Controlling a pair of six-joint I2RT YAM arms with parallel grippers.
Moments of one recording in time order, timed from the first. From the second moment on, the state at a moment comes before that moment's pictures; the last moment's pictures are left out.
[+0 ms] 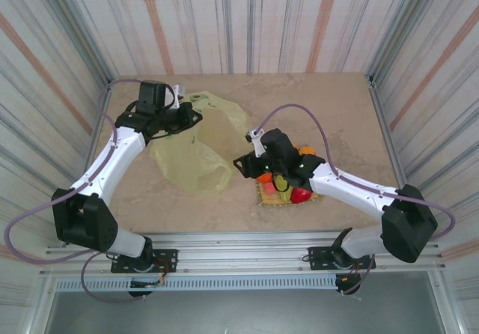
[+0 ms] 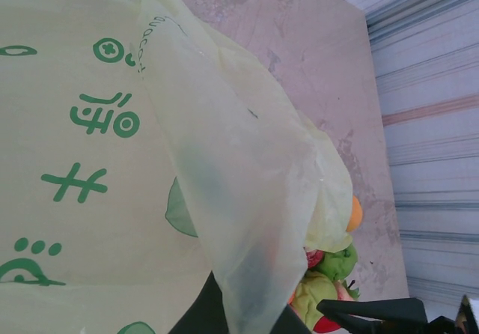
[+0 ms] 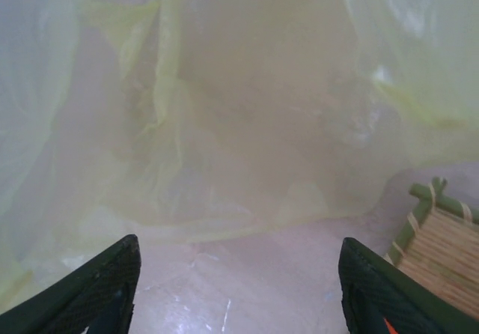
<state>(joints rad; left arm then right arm) -0.26 1.44 1.29 -0.56 0.46 -0.55 0.80 1.34 0.88 -0.17 -0.08 0.33</state>
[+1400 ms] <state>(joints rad) -0.18 1.48 1.20 -0.41 0.61 -0.57 0.73 1.28 1.04 -0.58 -0.06 0.31</state>
